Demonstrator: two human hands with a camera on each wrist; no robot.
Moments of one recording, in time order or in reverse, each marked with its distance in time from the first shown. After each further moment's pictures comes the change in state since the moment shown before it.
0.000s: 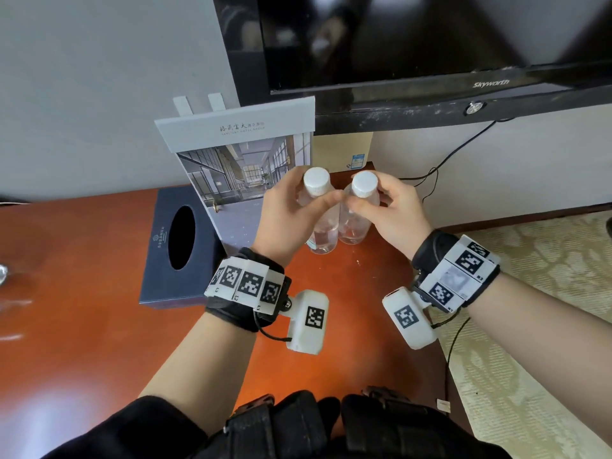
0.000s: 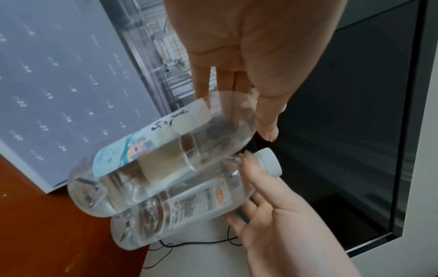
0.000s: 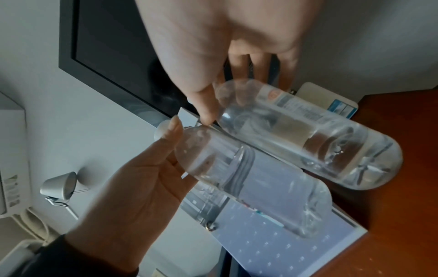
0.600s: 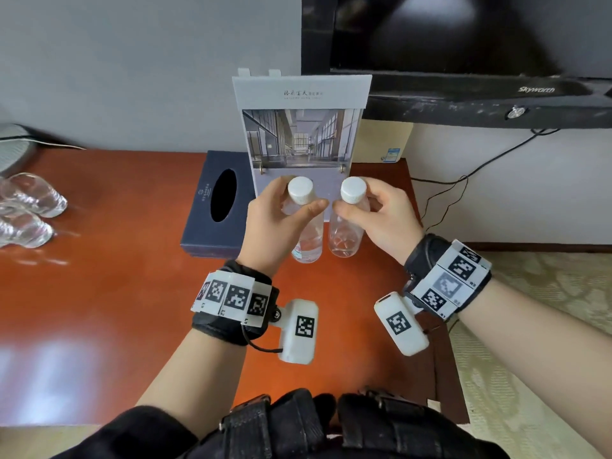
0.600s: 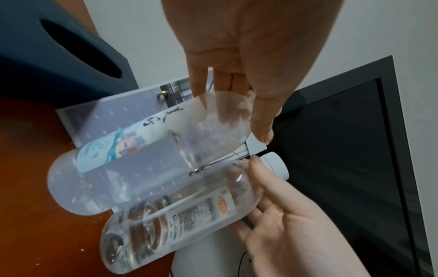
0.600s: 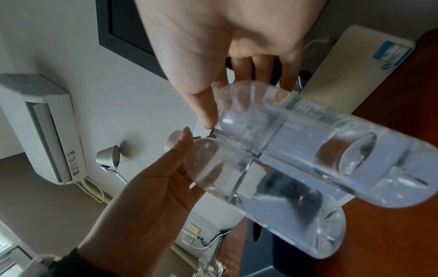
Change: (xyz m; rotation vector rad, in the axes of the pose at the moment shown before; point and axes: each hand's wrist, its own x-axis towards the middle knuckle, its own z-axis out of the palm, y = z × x) left_hand -0.089 0.005 -0.056 0.063 0.221 -0.069; right_hand -0.055 -0.038 0.047 0.033 -0.171 -0.078
